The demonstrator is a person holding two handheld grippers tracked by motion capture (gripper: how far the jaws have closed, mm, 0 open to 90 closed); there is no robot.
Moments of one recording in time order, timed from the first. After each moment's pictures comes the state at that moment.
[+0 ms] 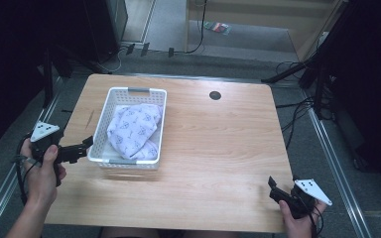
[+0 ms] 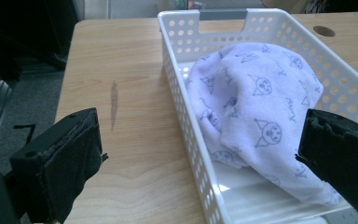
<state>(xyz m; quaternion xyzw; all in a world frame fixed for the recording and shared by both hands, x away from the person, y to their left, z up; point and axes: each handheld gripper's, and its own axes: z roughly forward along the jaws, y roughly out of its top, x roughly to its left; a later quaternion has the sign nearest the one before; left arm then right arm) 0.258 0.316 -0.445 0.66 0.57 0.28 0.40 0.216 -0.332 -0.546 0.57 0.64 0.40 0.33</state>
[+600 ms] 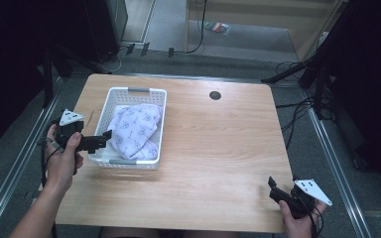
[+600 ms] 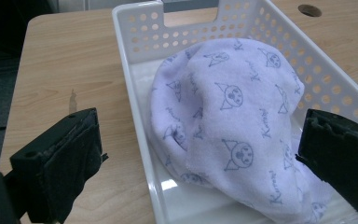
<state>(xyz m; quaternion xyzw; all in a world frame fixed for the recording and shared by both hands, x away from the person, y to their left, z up) 0.296 0.280 -0.441 0.70 0.56 0.25 0.38 0.216 -0.332 -0.546 0.57 0.64 0.40 0.33</state>
